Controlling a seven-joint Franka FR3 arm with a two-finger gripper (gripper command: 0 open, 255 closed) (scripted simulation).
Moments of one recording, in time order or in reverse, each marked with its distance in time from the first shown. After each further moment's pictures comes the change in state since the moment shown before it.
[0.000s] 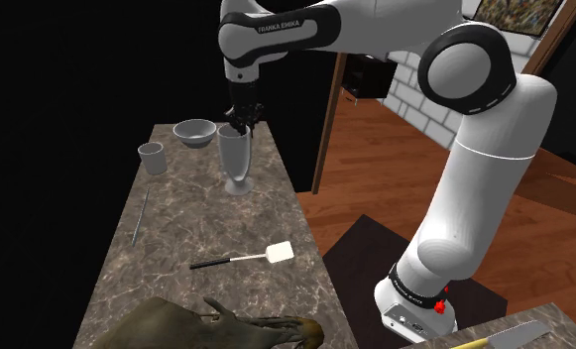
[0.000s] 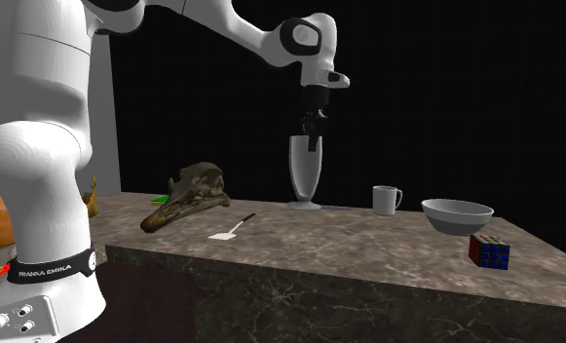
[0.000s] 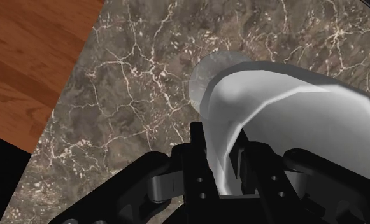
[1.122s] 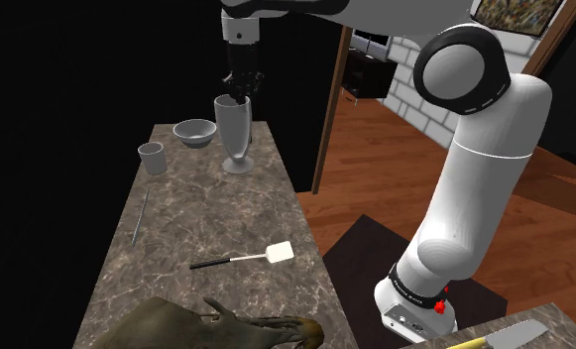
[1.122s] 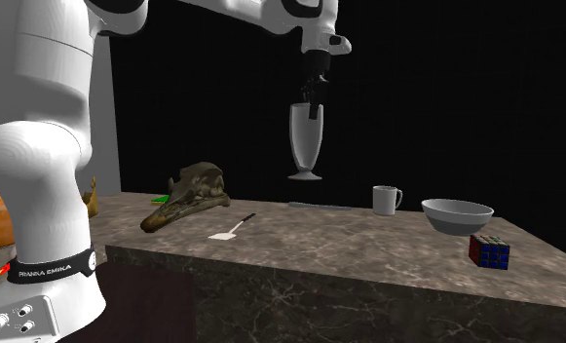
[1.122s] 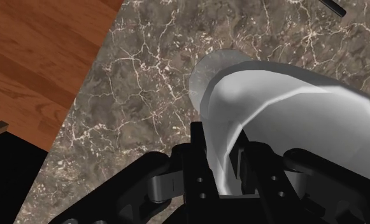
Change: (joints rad) arm 0.001 0.019 0.000 0.253 -0.002 -0.234 0.003
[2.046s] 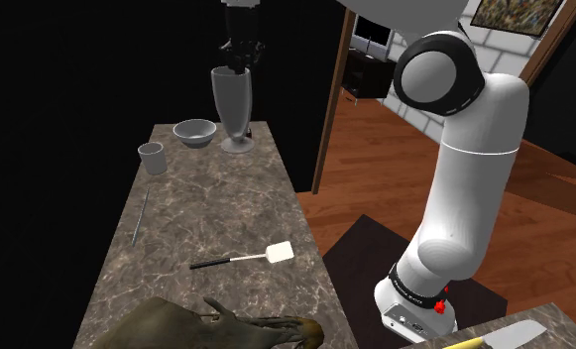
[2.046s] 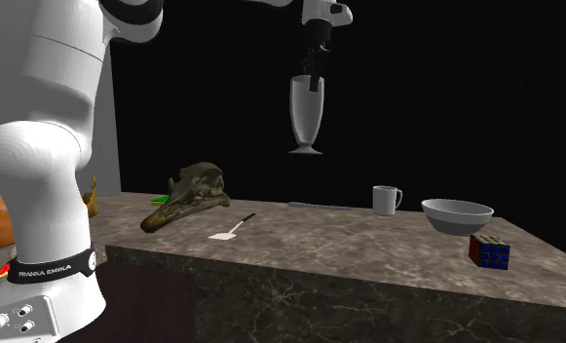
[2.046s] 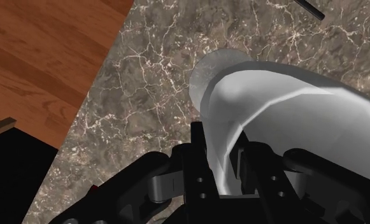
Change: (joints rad) arm 0.007 0.092 0.002 0.326 -0.008 -0.234 0.007
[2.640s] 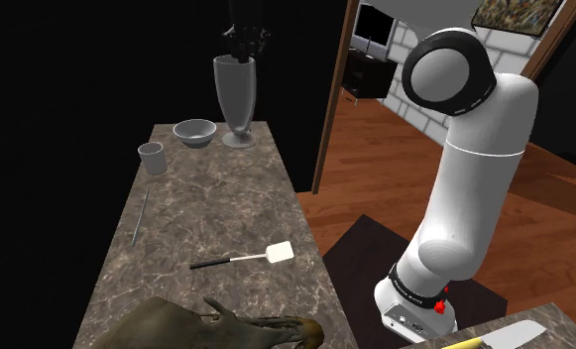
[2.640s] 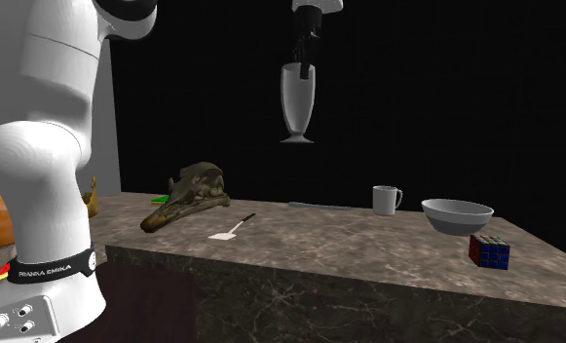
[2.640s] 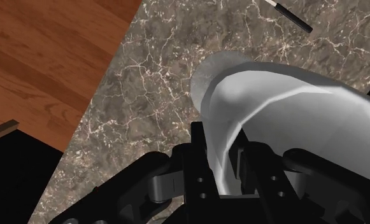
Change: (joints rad) arm 0.011 -0.039 0.007 0.036 0.004 -0.076 0.019
